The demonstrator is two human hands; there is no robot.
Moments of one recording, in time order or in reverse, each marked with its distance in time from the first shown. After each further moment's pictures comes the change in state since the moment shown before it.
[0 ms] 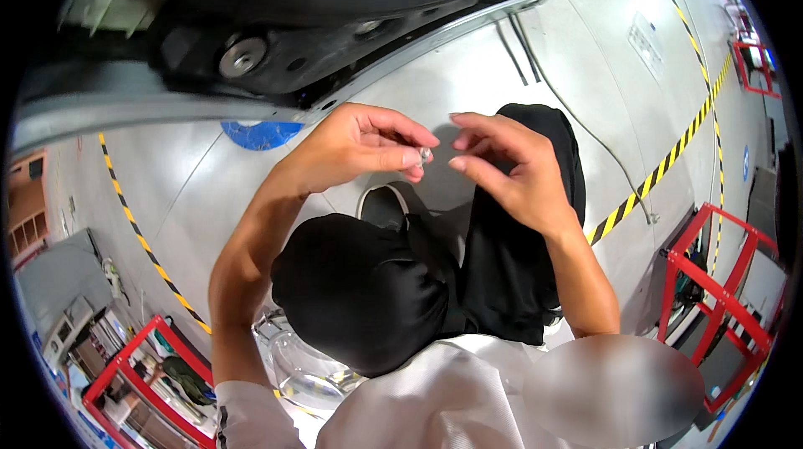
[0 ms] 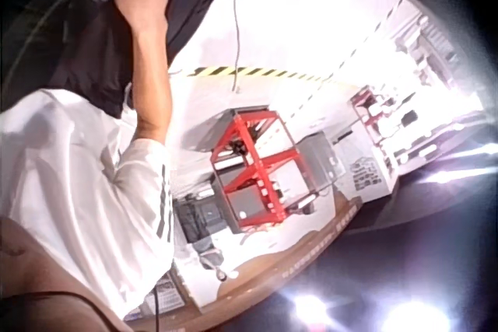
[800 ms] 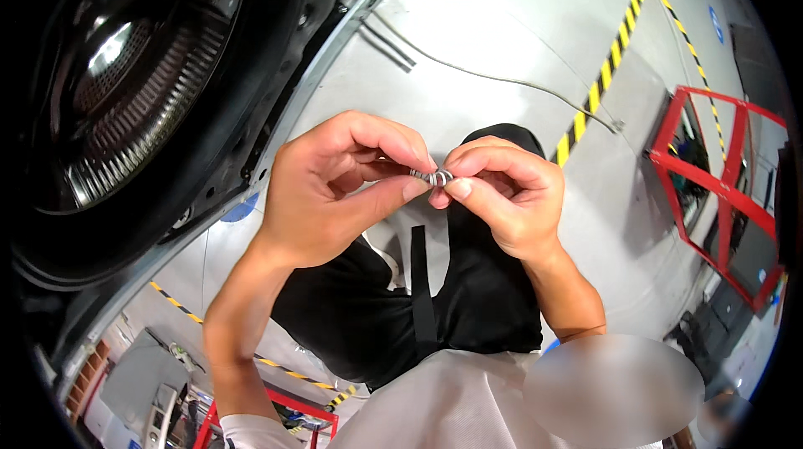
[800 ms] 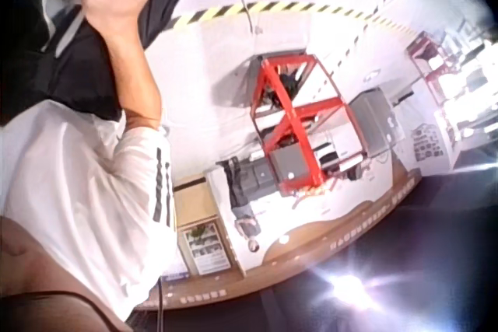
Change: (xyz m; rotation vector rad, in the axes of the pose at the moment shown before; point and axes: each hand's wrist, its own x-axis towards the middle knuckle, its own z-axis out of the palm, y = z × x) left_hand 0.110 0.123 0.175 0.076 -0.131 0.338; right_hand -0.070 -0.067 -0.146 0.695 0.498 0.047
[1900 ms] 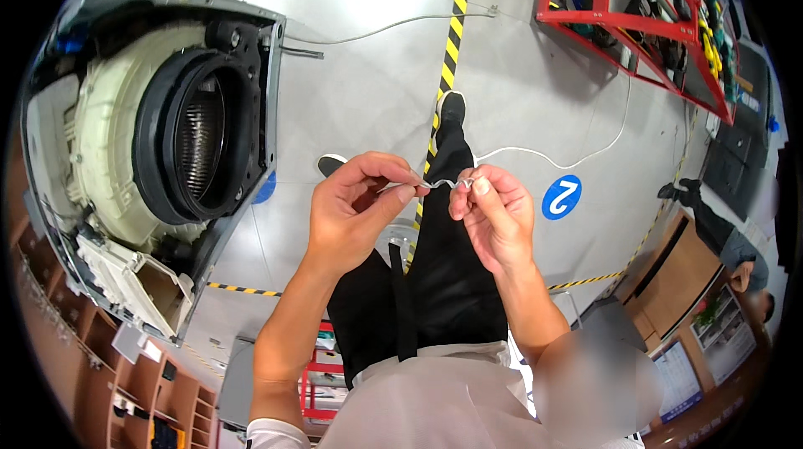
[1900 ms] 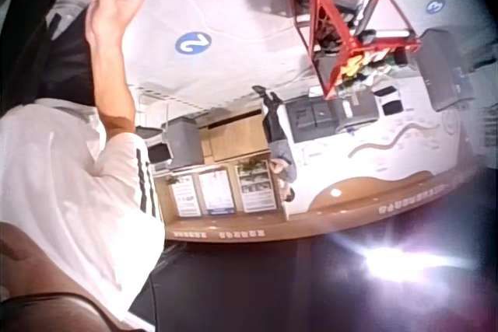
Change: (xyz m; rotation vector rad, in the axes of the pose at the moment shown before) left_hand 0.019 0.249 0.256 -0.151 -0.026 -0.527; right_hand -0.176 -0.330 0.054 0.586 0.776 0.140
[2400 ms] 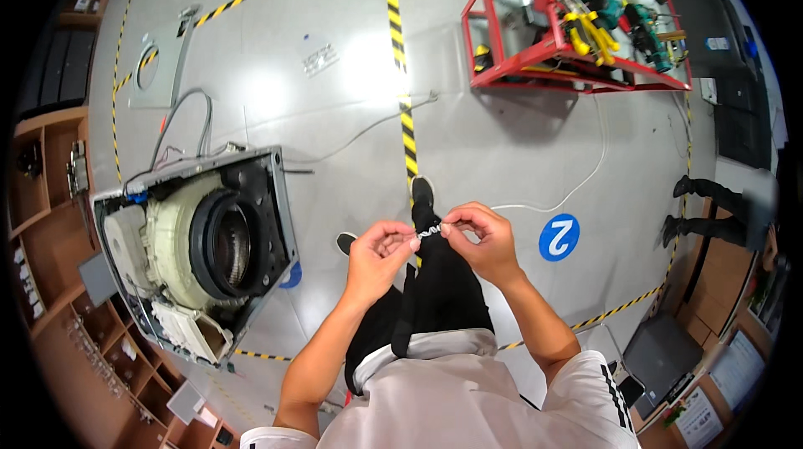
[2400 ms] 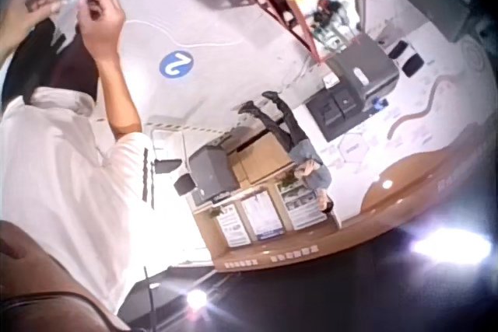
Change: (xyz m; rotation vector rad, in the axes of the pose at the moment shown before) left_hand 0.060 0.016 0.239 0.227 0.020 -0.152; right_hand -0.018 -0.234 -0.082 -0.747 -0.006 -0.466
